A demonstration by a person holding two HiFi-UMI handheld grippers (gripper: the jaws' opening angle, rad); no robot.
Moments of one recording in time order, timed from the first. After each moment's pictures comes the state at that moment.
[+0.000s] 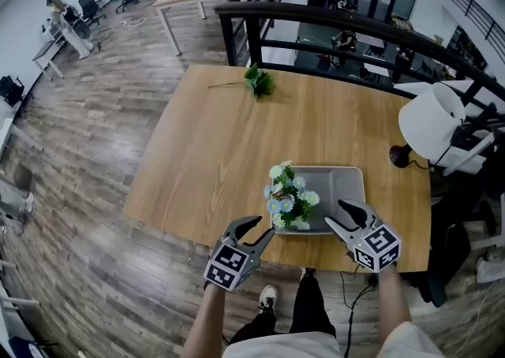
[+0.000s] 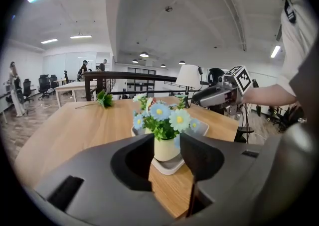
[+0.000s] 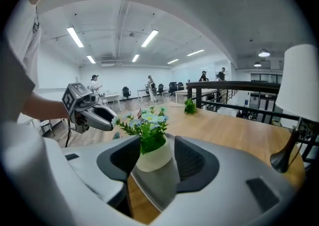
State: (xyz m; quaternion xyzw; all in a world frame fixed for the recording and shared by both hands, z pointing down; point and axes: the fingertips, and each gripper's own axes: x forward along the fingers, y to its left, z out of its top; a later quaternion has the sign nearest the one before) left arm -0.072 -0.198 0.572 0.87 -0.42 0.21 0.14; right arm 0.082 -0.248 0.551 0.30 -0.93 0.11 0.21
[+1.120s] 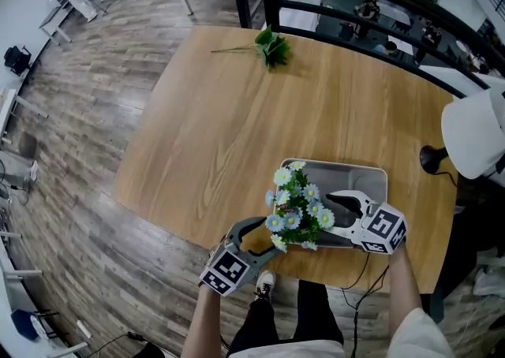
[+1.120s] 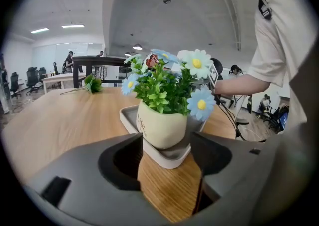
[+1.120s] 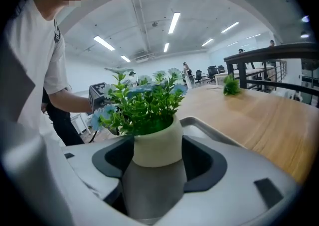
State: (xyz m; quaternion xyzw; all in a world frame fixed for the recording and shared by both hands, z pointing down) left arm -0.058 -0.213 0.658 0.89 -0.36 0.23 0.16; right arm 0.028 -0.283 0.647 0.04 -0.96 0.14 0.24
